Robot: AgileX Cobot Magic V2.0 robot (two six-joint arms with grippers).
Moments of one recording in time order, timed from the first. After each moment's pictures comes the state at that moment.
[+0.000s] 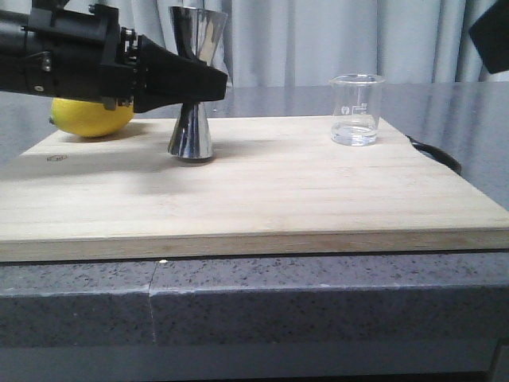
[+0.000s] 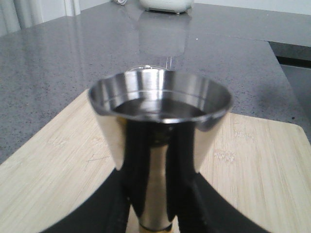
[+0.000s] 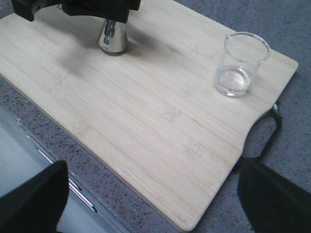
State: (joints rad) left arm -0.25 1.81 -1.00 -1.76 1.15 2.26; right arm 0.49 0.73 -0.66 0.22 0.56 -0.36
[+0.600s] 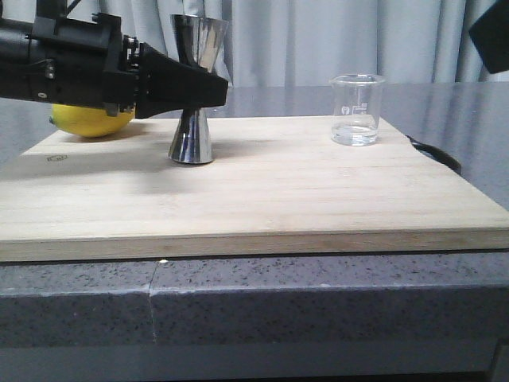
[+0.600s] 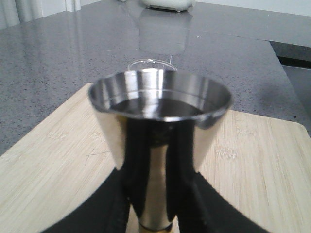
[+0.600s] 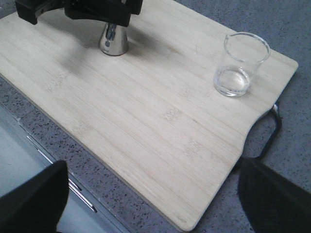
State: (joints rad) left arm -0.25 1.83 -1.00 -1.77 1.16 2.26; right arm 0.49 0.73 -0.66 0.22 0.56 -0.36
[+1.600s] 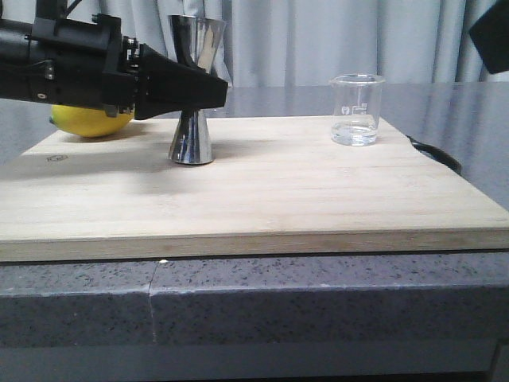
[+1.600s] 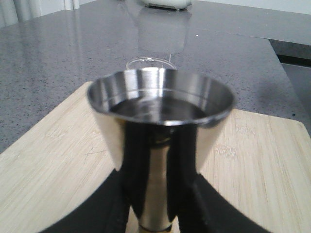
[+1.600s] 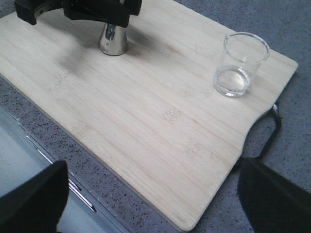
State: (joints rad) left arm -0.25 1.83 -1.00 -1.76 1.16 2.26; right arm 0.49 0.73 -0.66 0.22 0.56 -0.36
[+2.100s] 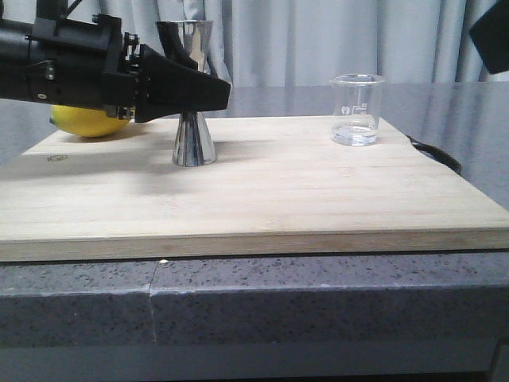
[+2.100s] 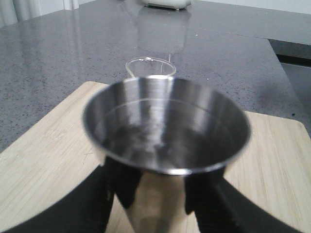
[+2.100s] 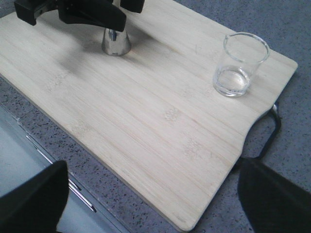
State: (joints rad) left arm -0.25 1.83 -1.00 -1.76 1.16 2.26; right arm 0.49 0.73 -0.66 0.22 0.56 -0.36
